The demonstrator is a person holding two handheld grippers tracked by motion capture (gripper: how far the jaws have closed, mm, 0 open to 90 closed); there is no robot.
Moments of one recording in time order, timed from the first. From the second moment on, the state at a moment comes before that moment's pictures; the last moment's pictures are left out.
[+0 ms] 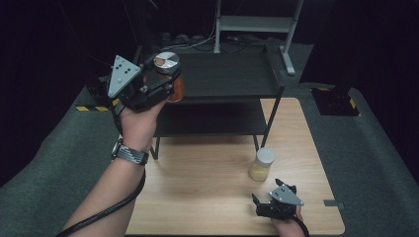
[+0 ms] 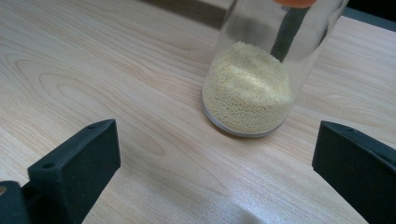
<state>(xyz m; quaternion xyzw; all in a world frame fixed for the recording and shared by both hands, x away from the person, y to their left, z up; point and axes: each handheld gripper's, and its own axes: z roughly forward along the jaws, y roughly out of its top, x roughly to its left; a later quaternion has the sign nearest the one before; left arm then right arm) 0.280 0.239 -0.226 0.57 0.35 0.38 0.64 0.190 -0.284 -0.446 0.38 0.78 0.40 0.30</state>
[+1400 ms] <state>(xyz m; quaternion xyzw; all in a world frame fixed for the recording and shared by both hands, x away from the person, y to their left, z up) 0.330 0.214 -0.230 0.57 0.38 0.38 0.62 0.190 -0.287 -0.446 0.38 0.78 0.40 0.30</state>
